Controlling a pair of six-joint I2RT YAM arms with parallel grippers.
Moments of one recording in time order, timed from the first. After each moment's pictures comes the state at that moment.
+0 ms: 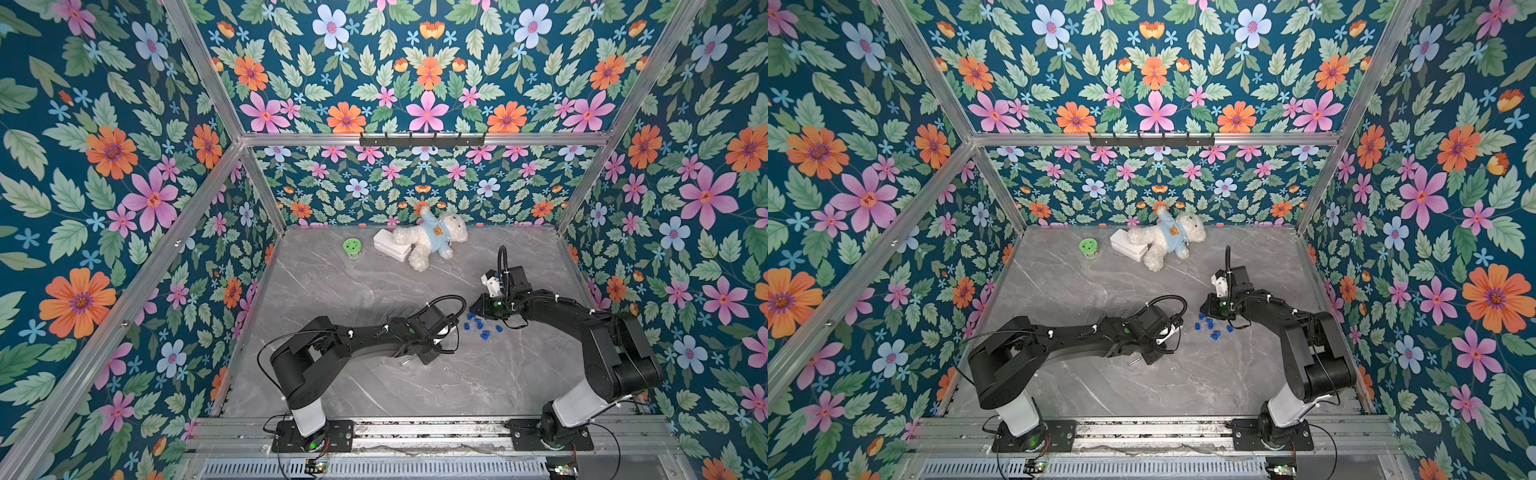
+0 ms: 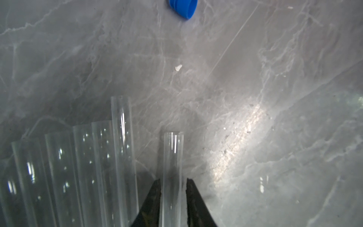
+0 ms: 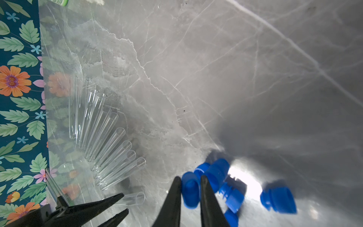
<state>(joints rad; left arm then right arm) -1.03 1.74 0.97 -0.30 -0.05 0.06 0.21 1.60 0.85 -0.27 -0.47 0.38</state>
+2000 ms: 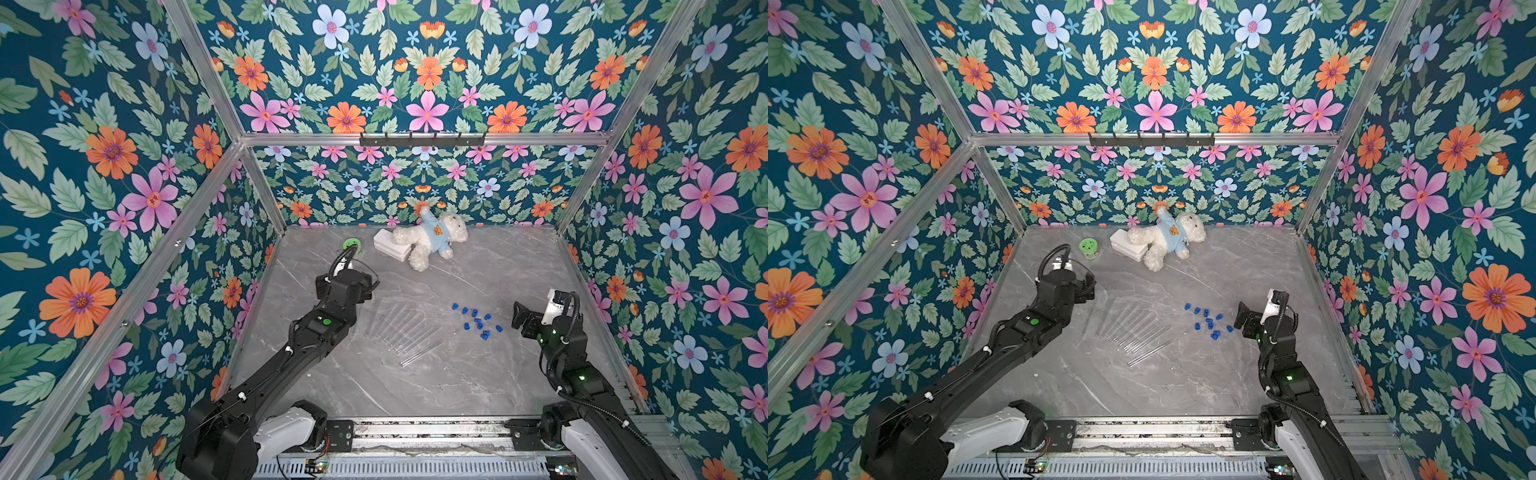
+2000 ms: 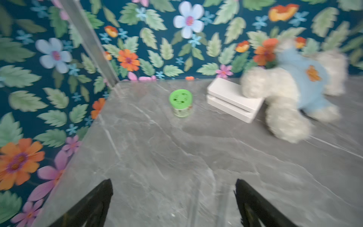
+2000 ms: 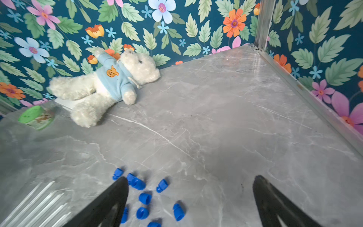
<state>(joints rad) -0.47 1.11 0.74 -0.11 -0.62 -0.16 0.17 0.60 0.28 -0.03 0.19 0.29</state>
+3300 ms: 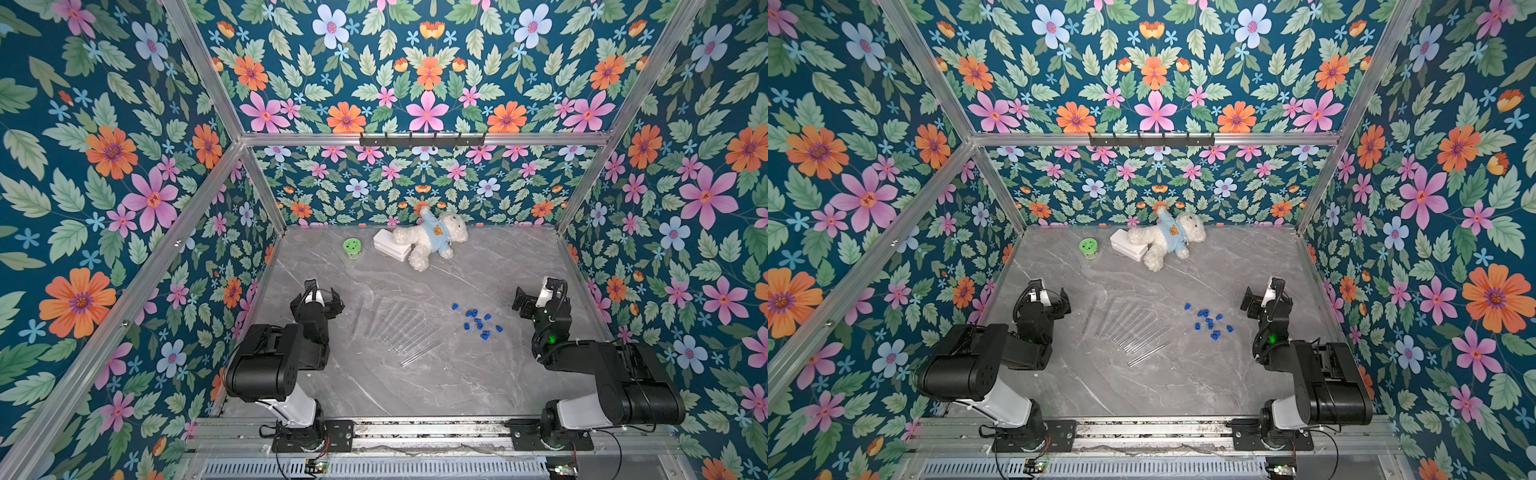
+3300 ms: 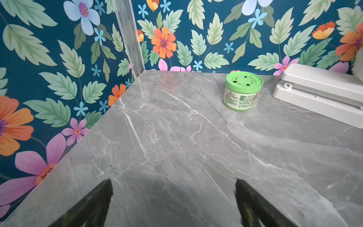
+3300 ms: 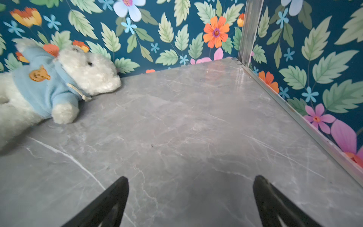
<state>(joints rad) -0.06 1.61 0.28 1.10 -0.29 -0.01 -0.04 1.44 0.27 0.88 0.12 0.14</state>
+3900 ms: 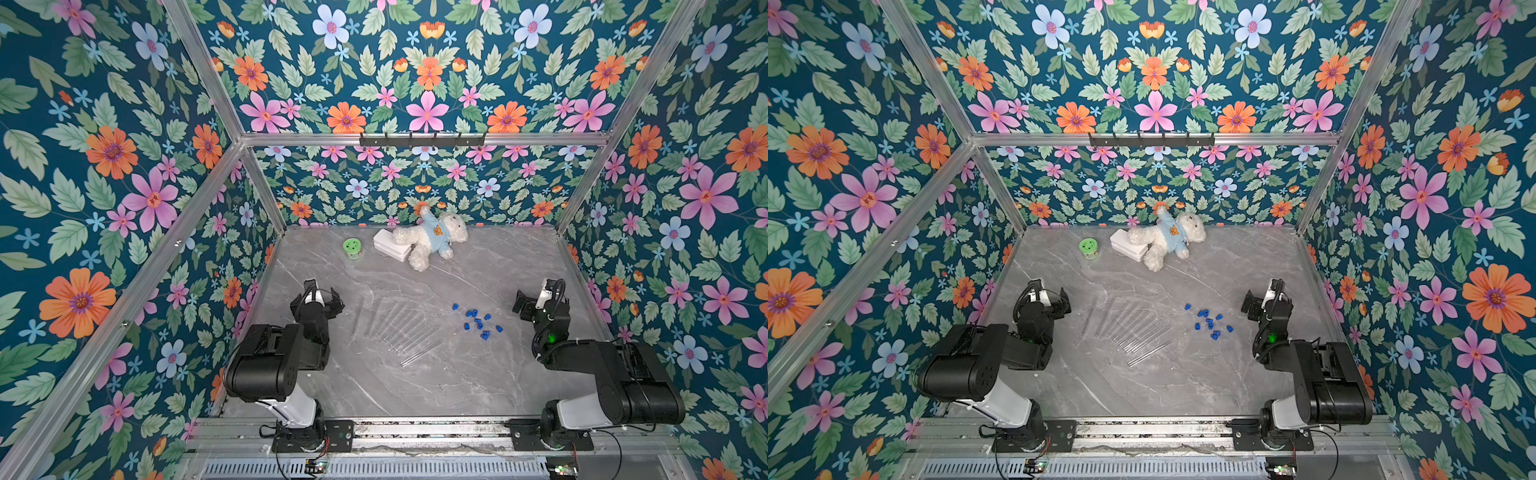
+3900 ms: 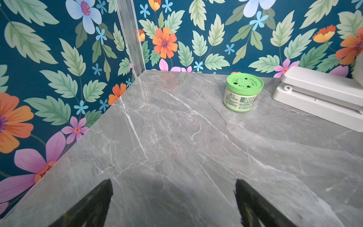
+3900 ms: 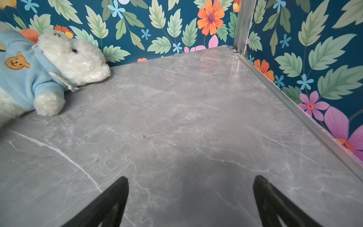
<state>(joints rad) -0.06 1.61 0.28 1.10 -0.30 -0.02 -0.04 1.45 0.28 0.84 0.14 0.15</state>
